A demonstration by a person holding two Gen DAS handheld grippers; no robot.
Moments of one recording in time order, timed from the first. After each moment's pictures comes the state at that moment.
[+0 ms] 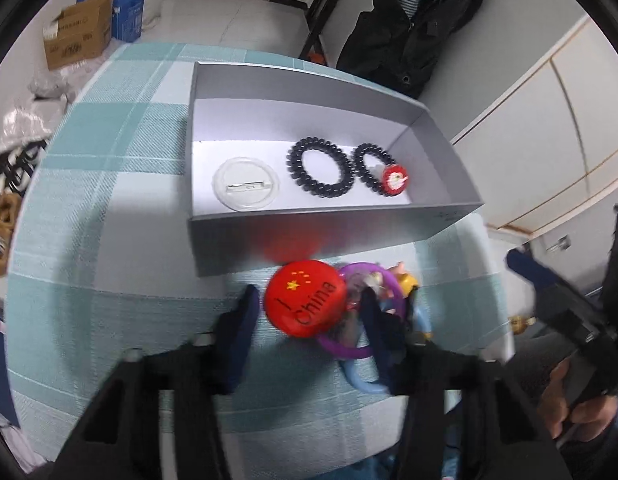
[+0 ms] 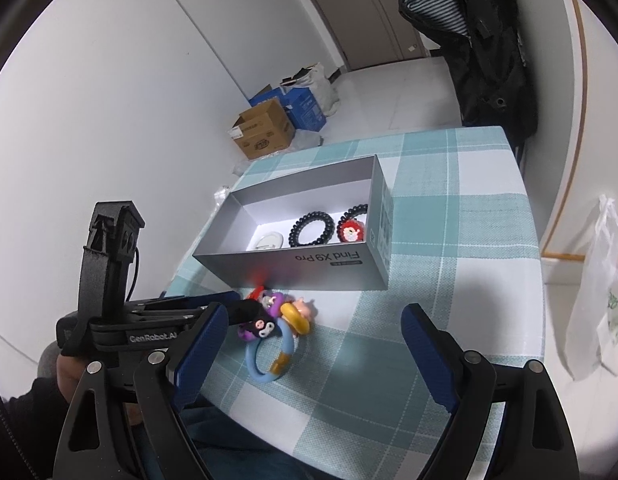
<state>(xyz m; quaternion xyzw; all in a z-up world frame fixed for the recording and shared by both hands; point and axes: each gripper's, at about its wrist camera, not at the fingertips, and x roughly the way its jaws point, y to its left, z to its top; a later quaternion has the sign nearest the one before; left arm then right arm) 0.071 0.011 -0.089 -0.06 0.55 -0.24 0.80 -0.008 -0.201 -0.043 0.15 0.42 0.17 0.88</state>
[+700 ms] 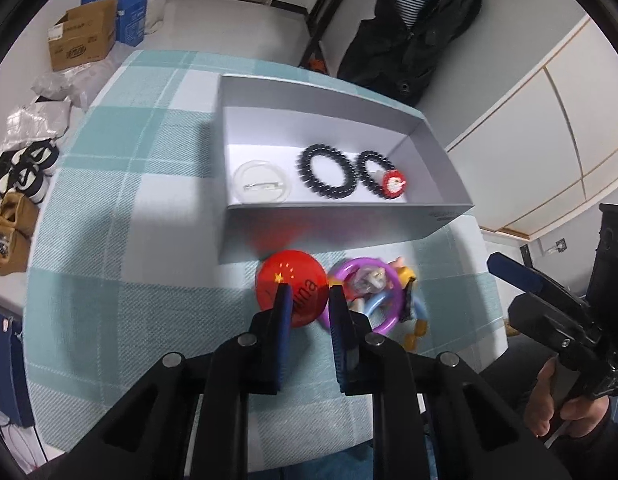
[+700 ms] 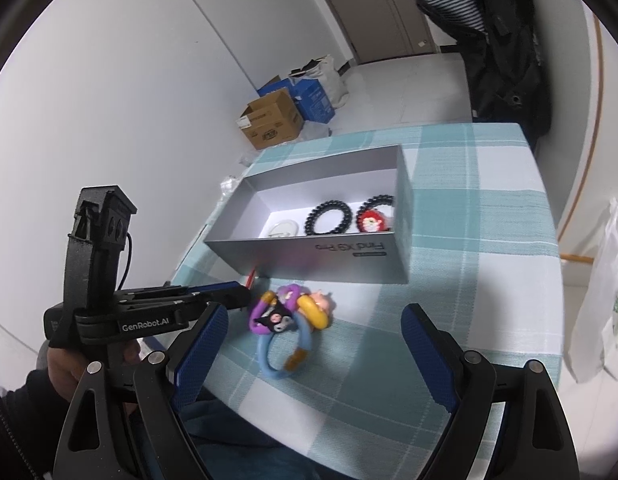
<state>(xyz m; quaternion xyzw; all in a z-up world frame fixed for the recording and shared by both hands) 0.063 0.029 -0.079 -0.07 0.55 -0.24 0.80 -0.005 -0.181 -0.047 0.14 0.43 0.19 0.87</state>
